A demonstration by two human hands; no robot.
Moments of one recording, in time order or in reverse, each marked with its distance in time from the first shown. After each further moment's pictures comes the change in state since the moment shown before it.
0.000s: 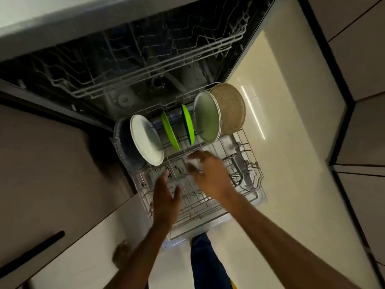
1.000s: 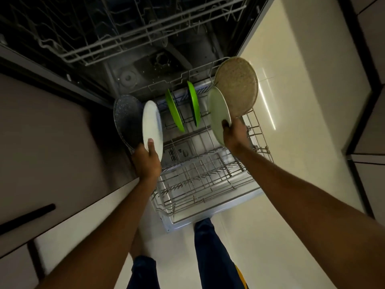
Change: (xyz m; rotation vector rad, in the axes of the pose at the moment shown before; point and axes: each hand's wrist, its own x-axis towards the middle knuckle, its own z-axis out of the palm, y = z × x) left_hand 0.051 -0.082 0.003 -0.120 0.172 -0.468; right_hand 0.085 0.125 0.023 0.185 0.218 0.348
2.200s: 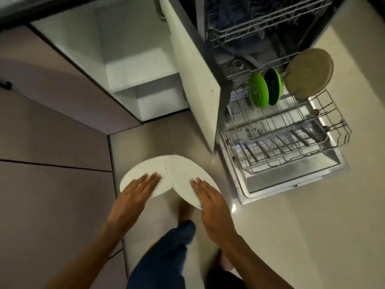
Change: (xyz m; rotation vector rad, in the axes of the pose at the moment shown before) left_hand -0.074 -0.288 -0.476 0.886 -0.278 0.976; right_hand -0.509 -0.064 0.293 -0.148 -0.060 -0.736
